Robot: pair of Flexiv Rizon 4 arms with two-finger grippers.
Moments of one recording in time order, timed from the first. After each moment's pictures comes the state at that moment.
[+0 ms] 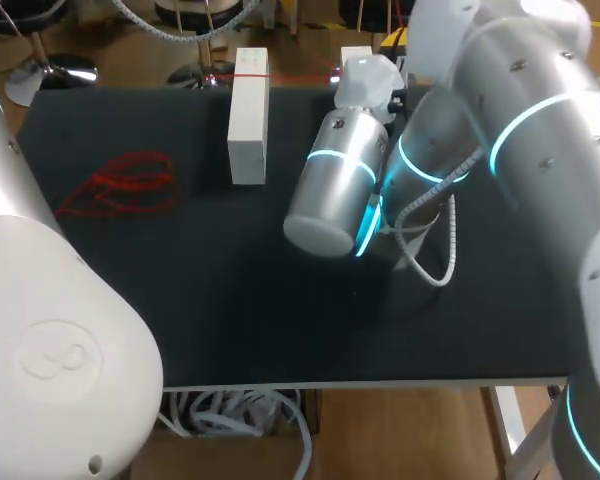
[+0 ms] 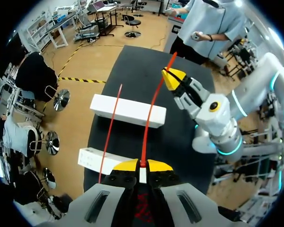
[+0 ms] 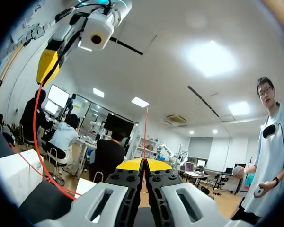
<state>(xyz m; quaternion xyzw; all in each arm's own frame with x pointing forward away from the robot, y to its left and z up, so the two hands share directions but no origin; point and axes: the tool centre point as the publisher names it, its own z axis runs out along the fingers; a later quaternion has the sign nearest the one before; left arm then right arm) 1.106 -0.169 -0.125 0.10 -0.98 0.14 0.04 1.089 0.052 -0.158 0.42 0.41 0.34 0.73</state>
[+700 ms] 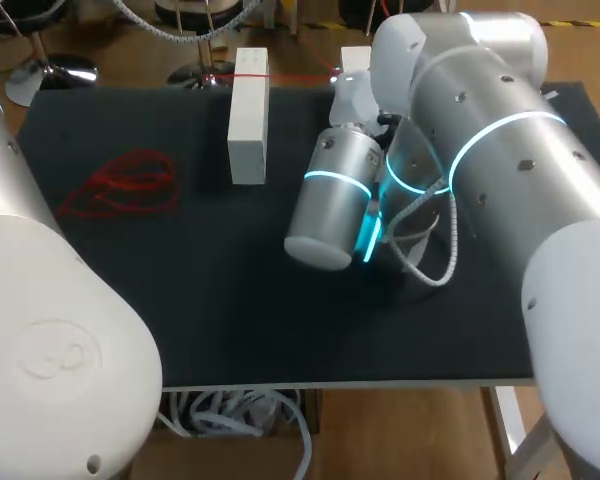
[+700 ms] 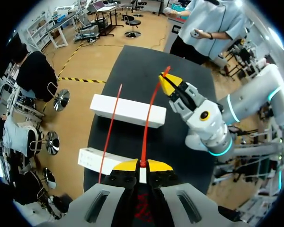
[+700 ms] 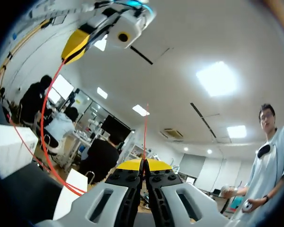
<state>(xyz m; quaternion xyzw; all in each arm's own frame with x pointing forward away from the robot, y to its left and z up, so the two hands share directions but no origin) 1.106 -0.169 -0.124 0.10 -0.98 0.14 0.04 1.093 0.061 -0.169 0.35 0.44 0.27 0.78</state>
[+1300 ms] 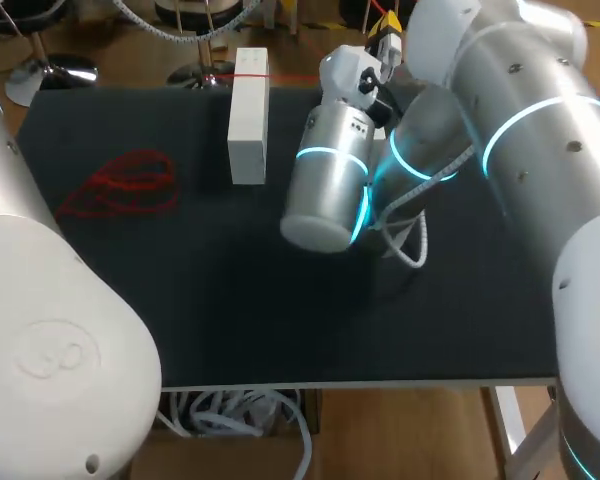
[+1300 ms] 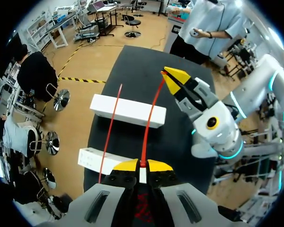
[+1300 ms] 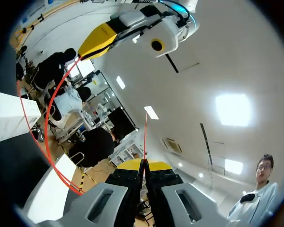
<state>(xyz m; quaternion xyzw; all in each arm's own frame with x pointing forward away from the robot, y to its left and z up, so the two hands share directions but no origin) 1.106 -0.169 -0.125 0.10 -0.98 0.14 0.04 1.093 0.078 -0.126 0.24 0.52 0.17 0.80</state>
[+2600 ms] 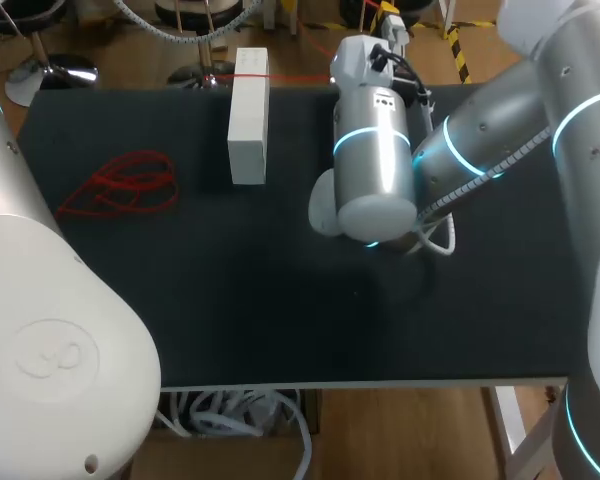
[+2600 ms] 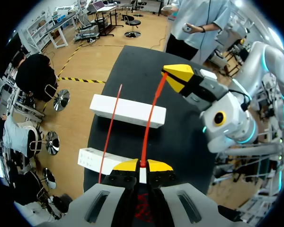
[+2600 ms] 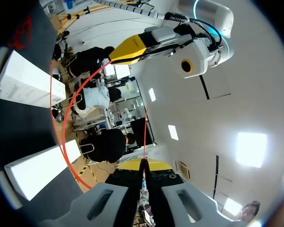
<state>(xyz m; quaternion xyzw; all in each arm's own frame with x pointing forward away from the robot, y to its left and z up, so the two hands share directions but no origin) 1.106 -0.169 -0.125 0.10 -0.98 0.14 0.04 1.097 0.090 -0.119 0.10 0.63 0.11 0.76</state>
